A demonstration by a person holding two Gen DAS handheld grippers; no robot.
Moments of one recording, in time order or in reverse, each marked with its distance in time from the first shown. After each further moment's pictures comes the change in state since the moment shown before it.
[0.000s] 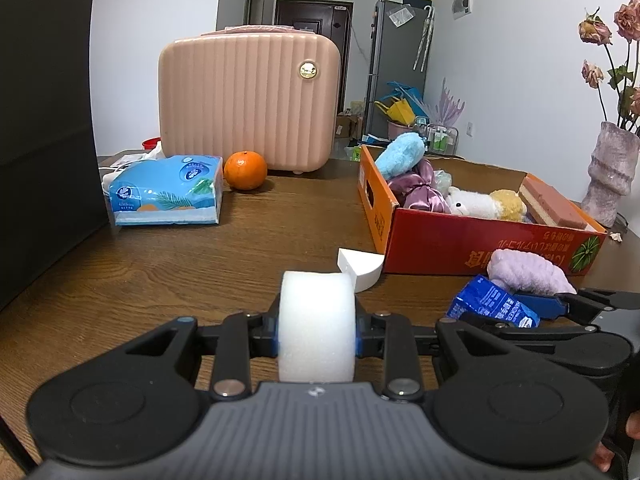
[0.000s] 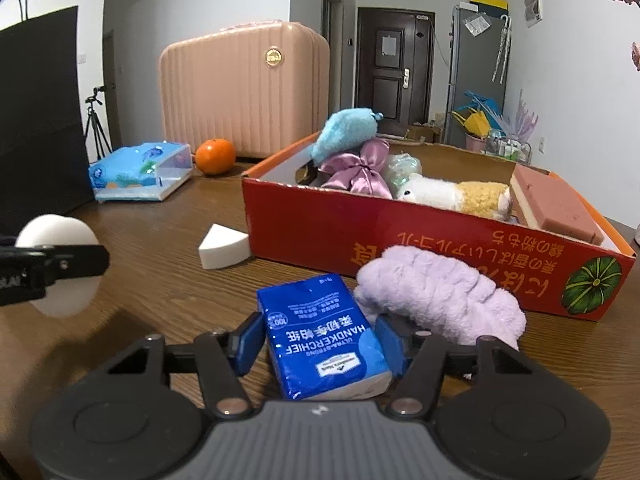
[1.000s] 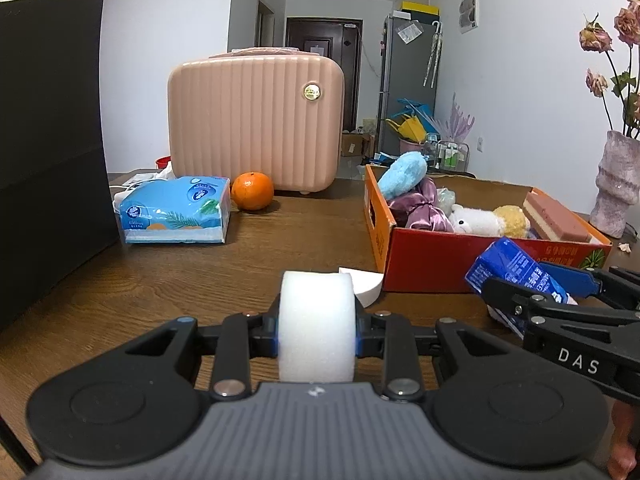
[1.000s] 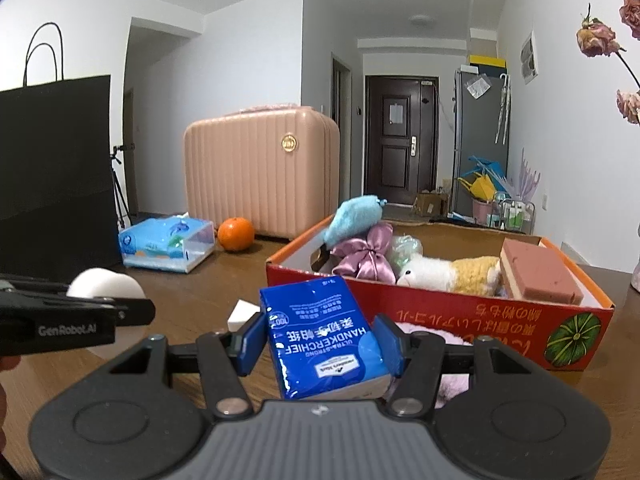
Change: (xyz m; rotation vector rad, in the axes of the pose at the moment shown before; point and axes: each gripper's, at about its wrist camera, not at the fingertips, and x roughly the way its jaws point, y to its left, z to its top) left arm -0.009 -0.013 0.001 0.002 -0.060 0.047; right arm -0.046 0.001 0.006 -0.001 -0.231 0.034
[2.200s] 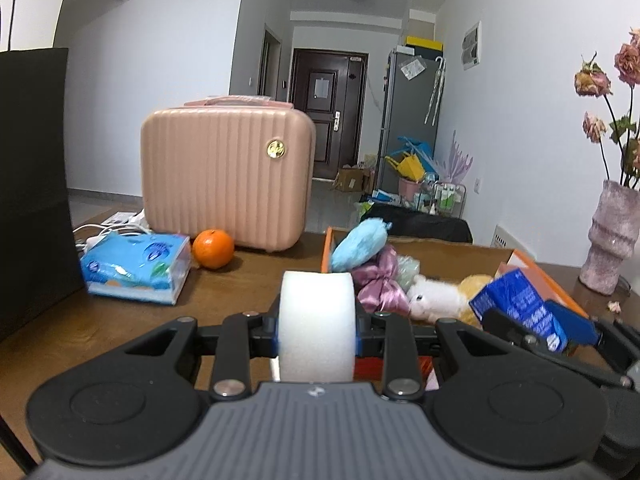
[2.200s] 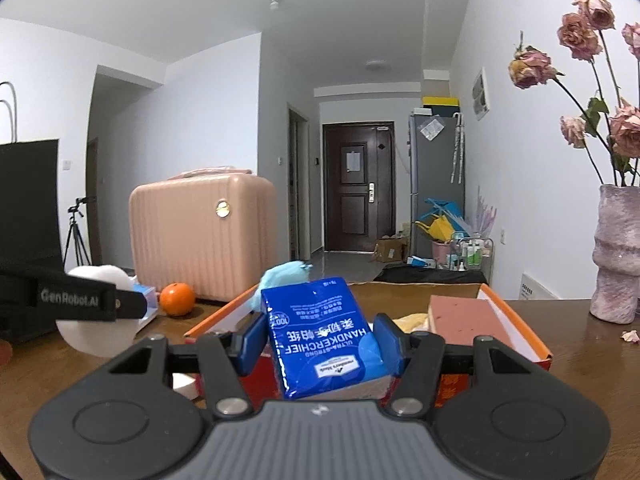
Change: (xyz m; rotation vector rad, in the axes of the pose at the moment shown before) left arm 0.010 -0.066 0.051 -0.047 -0.103 0.006; right arm -0.007 -0.054 0.018 0.058 -0.165 -0.122
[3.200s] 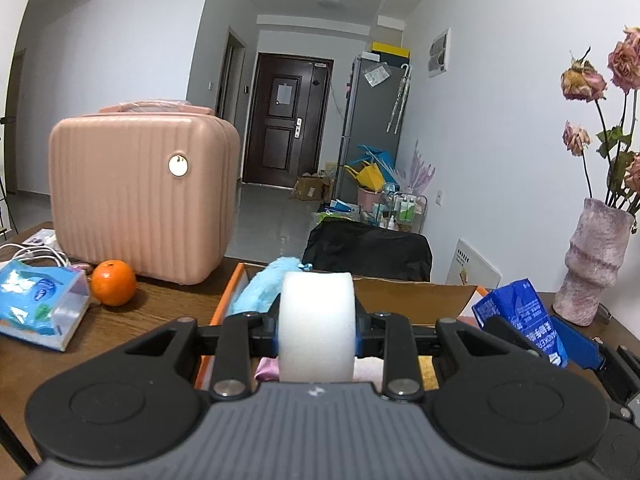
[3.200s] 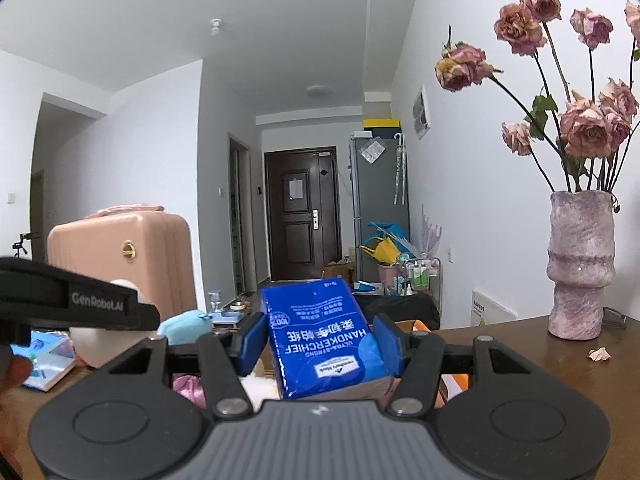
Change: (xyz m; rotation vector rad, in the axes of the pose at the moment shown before) left arm 0.091 -0.065 0.035 -0.007 -0.023 -0.125; right arm 0.054 -0.062 0.019 0.059 -0.088 -0.169
